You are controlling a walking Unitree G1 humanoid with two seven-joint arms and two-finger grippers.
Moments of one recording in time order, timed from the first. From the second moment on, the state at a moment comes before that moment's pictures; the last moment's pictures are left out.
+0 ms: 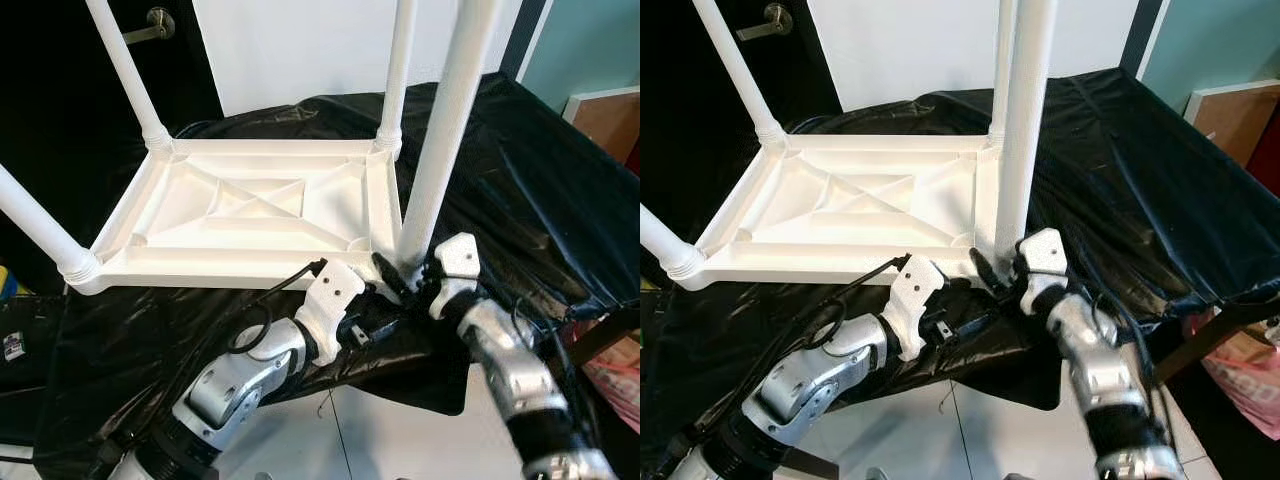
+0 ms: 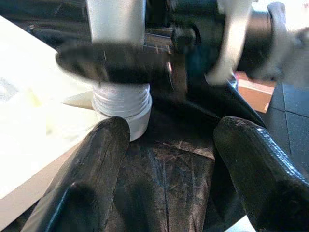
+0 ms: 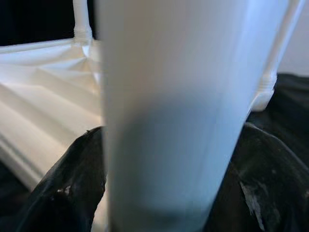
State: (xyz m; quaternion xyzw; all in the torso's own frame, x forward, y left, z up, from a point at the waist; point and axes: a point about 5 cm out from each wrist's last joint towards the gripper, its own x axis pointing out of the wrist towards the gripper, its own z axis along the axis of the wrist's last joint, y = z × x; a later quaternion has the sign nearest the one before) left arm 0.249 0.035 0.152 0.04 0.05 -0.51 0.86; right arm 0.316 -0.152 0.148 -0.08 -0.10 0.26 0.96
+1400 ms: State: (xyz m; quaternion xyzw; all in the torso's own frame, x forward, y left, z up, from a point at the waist) left arm 0.249 0.034 0.153 0.03 0.05 -0.51 0.86; right arm 0.321 -0.130 0.122 -0.01 -0.03 0.04 1.00
